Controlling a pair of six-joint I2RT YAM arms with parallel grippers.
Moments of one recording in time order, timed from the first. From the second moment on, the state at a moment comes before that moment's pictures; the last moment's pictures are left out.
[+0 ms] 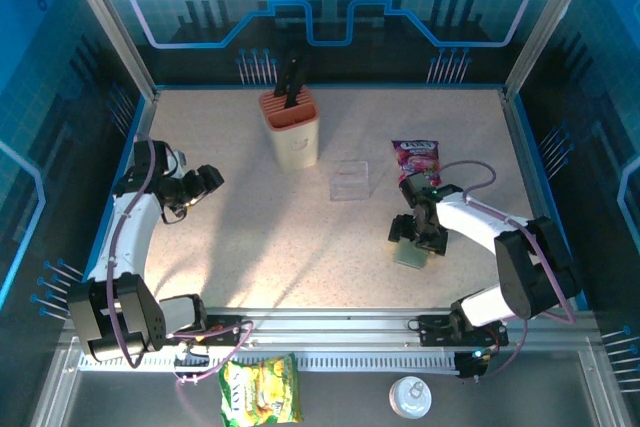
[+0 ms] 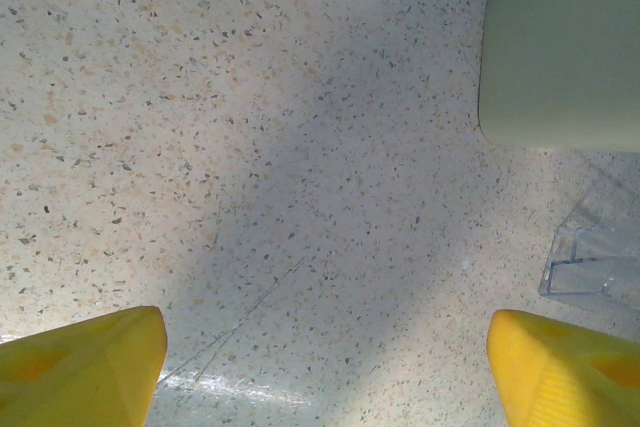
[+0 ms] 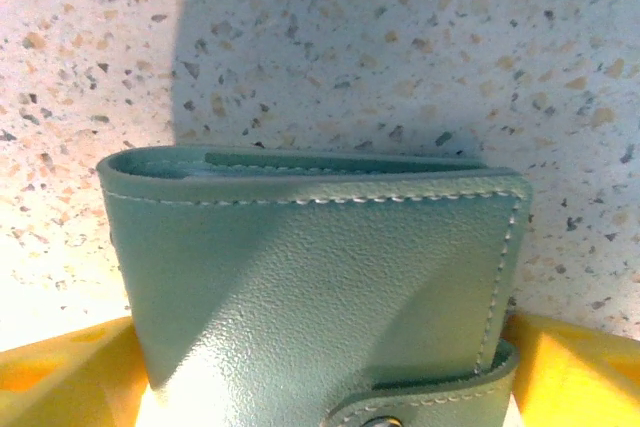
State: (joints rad) left arm 0.25 1.21 0.91 -0.75 0.36 -0.45; right arm 0.37 1.45 0.75 -0.79 0.00 0.71
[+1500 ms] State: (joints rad) left arm -0.43 1.23 0.68 -0.34 0.32 -0.90; right arm 0.85 1.78 1.20 -0.86 0.02 0.77
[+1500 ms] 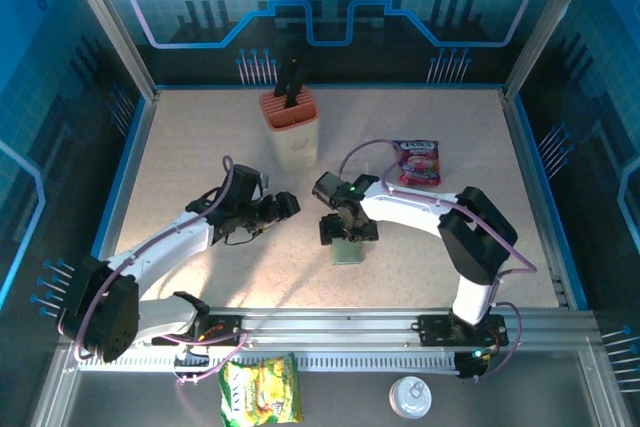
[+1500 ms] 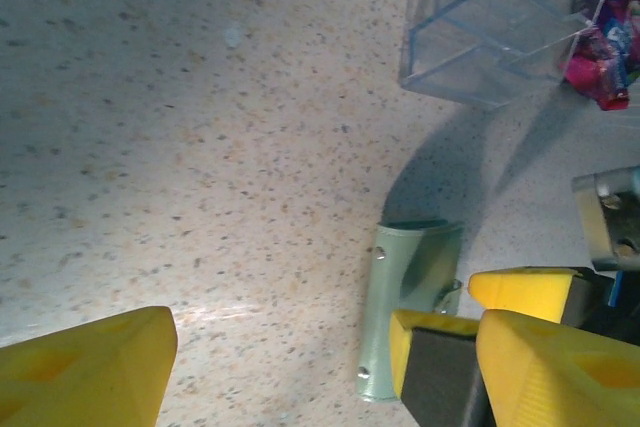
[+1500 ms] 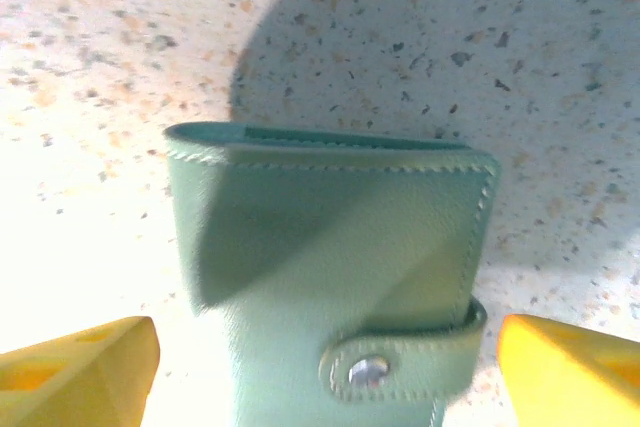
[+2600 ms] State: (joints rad) left arm -0.72 1.59 0.68 0.11 0.35 -1.22; right arm 0.77 1.74 1.11 -0.82 -0.12 0.66
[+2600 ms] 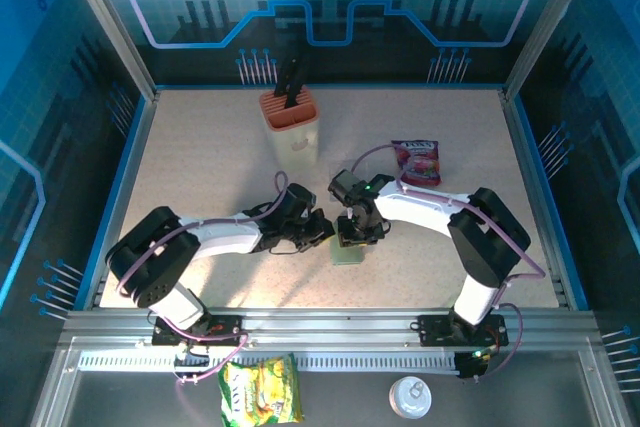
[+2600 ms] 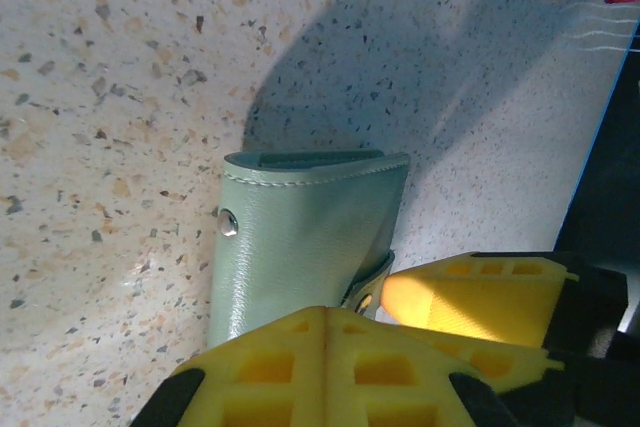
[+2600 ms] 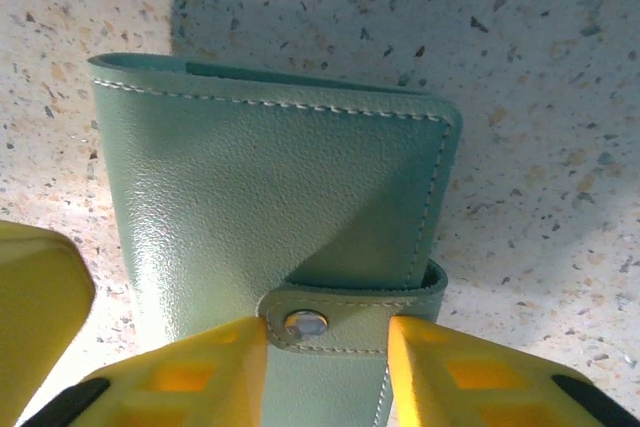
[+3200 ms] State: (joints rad) left arm -0.73 1.66 0.70 0.07 0.35 -1.24; right arm 0.77 1.77 1.12 -0.83 -0.11 0.66
